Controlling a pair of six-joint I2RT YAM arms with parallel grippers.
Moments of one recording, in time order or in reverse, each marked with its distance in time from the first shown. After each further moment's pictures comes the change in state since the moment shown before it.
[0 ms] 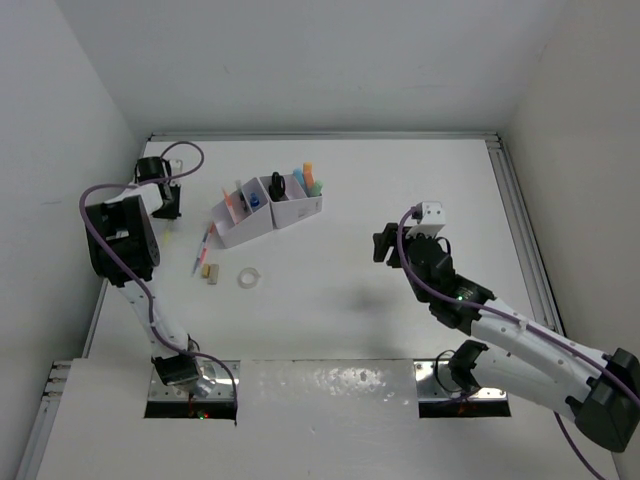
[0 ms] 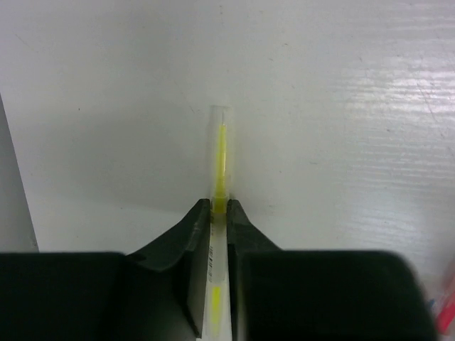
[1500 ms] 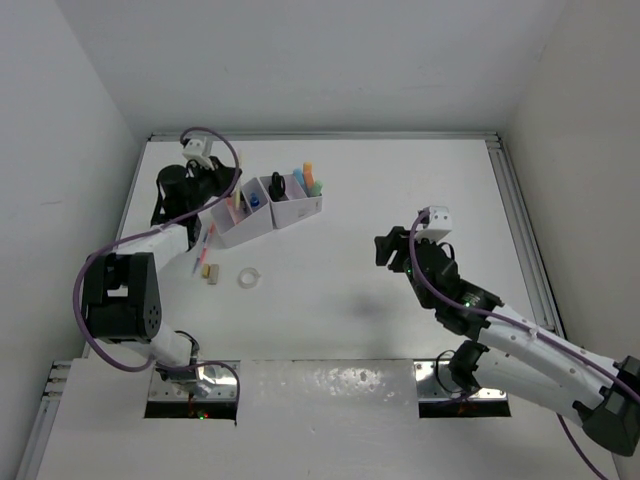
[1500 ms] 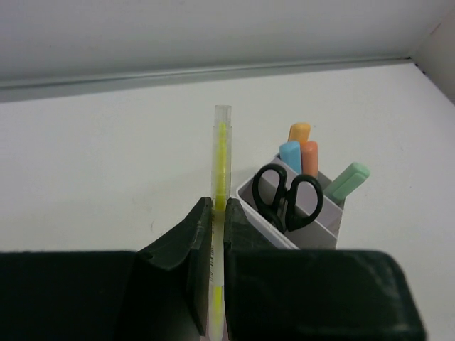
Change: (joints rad) left arm -0.267 -0.493 -0.512 0.879 0.520 -0.491; right arm 0.047 -0.068 0.004 -0.068 0.030 0.075
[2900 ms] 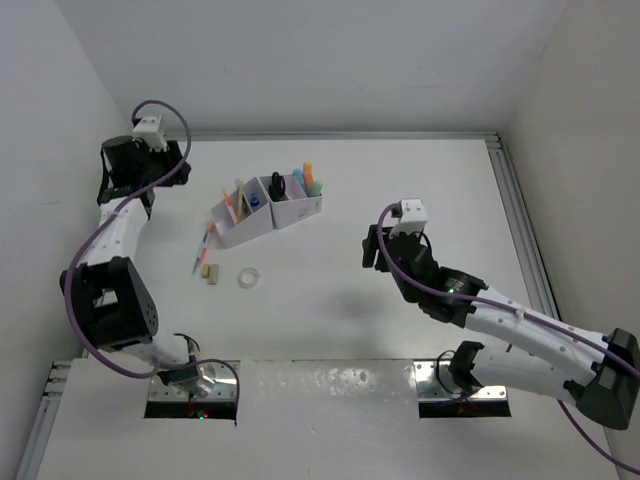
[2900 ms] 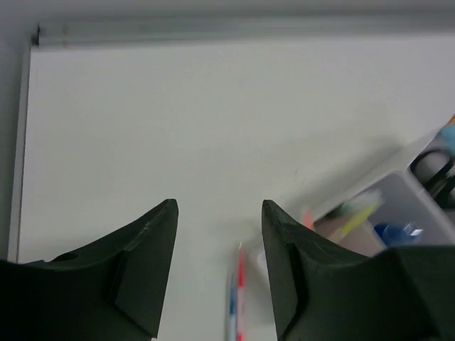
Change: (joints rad) left arm 0.223 -0.024 0.352 -0.598 -0.076 0.215; right arm 0.097 0.150 0.178 -0.181 0.079 -0.013
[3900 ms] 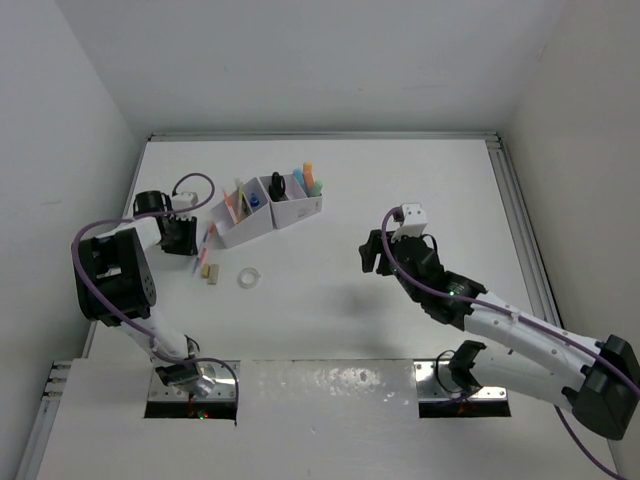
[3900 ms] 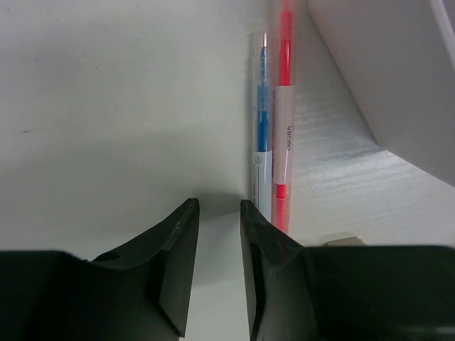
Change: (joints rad) left arm 0.064 0.177 -0.264 -0.328 -0.106 0.358; right arm -0.100 -0.004 -0.129 0.148 -0.217 -0.029
